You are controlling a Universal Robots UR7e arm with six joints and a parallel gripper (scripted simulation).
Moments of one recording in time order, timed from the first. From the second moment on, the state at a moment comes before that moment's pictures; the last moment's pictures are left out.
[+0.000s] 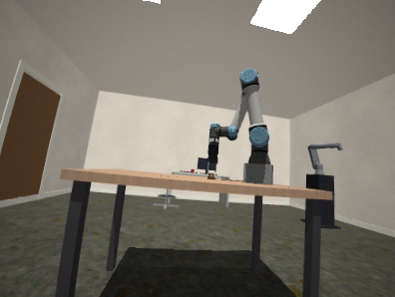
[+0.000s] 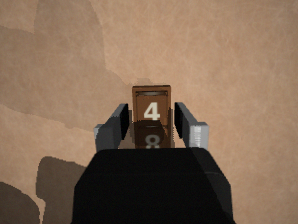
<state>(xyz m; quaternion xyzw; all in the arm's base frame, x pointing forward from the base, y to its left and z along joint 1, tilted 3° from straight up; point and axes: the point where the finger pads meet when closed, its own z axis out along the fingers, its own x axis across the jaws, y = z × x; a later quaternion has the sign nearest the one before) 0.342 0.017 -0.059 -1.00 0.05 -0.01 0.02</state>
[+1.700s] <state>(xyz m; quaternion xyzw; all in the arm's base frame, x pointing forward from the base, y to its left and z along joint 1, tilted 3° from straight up) 0.343 0.019 -0.089 -1.00 0.05 -0.01 0.02</state>
